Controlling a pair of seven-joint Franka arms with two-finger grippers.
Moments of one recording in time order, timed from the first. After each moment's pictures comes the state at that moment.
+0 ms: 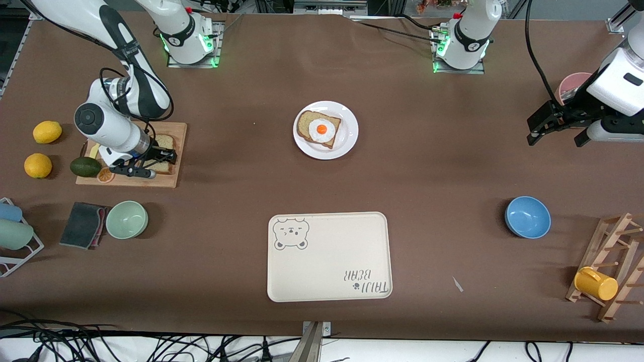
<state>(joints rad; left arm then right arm) 0.10 0.03 -0.21 -1.54 0.01 1.70 -0.11 -0.03 0.26 0.03 -2.38 0.00 2.55 0.15</state>
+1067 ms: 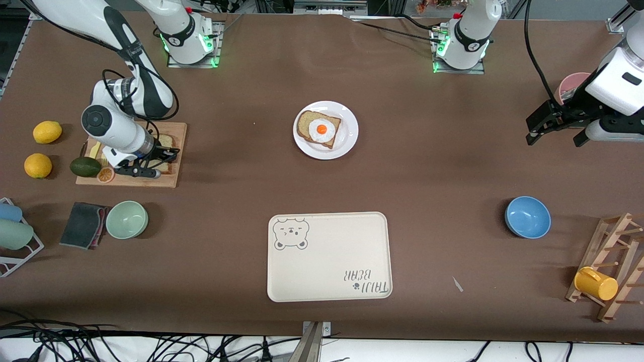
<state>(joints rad) 0.09 0.03 -0.21 -1.54 0.01 1.70 -0.11 -0.02 0.28 0.04 -2.37 -0.11 2.54 0.19</state>
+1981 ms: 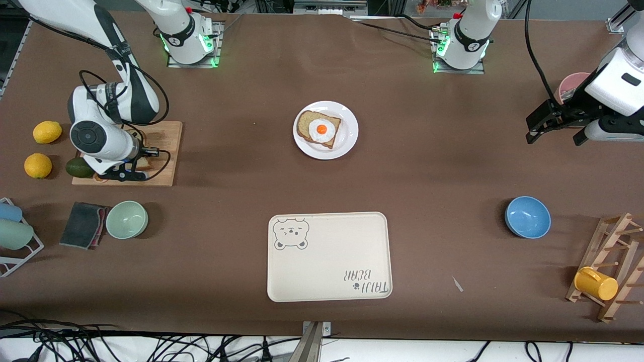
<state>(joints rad) 0.09 0.03 -0.21 -1.54 0.01 1.69 -0.11 -0.02 0.28 0.01 -2.19 -0.28 2.16 0.20</state>
